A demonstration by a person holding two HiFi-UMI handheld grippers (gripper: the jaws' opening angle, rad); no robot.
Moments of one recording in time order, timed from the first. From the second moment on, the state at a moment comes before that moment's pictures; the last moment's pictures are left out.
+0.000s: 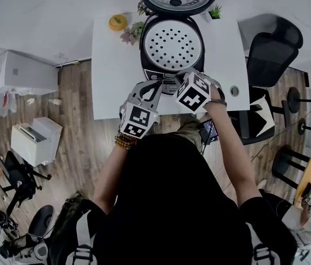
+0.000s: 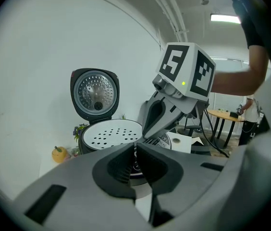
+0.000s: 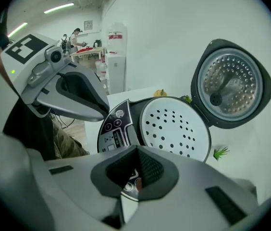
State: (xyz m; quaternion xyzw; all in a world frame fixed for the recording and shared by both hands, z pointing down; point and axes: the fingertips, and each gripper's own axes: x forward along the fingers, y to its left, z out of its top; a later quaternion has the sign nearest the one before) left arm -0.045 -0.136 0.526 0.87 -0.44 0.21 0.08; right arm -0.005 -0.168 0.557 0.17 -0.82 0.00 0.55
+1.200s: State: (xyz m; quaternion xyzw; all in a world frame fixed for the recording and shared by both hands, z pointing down) left arm -0.047 -0.147 0.520 0.87 -0.45 0.20 0.08; right arm -0.004 -0.169 0.552 0.20 -0.83 -0.01 0.52
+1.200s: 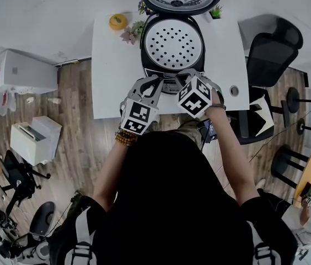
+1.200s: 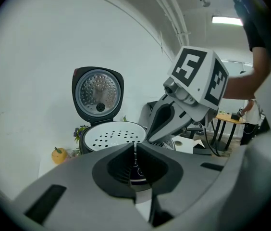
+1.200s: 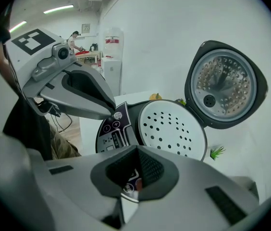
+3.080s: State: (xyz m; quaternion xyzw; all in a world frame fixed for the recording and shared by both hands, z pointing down) left arm -0.058 -0.163 0.493 0.87 -0.46 0.15 0.05; right arm 0.073 -0.202 0.481 0.42 -0.89 0.09 0.18
